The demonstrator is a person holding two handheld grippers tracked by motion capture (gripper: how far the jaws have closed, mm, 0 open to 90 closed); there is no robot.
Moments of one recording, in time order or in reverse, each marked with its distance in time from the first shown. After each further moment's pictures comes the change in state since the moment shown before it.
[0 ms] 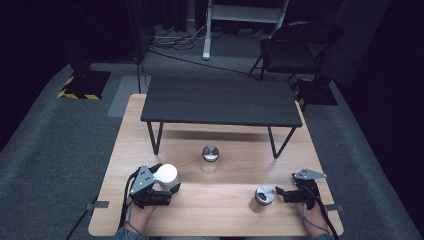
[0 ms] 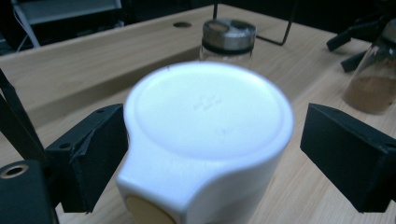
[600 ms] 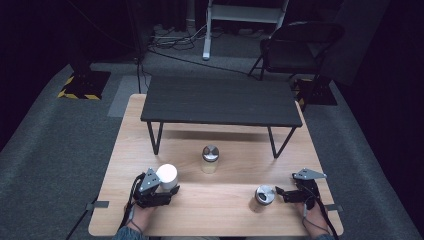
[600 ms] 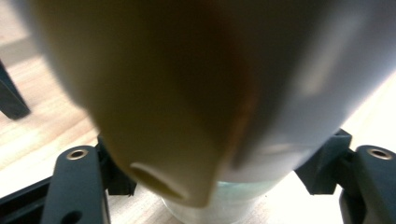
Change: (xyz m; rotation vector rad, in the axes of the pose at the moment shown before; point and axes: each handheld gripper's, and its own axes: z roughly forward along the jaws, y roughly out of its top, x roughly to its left) left arm 0.004 -0.001 0.018 0.152 0.017 0.013; right arm 0.000 0.000 0.000 0.000 0.000 0.000
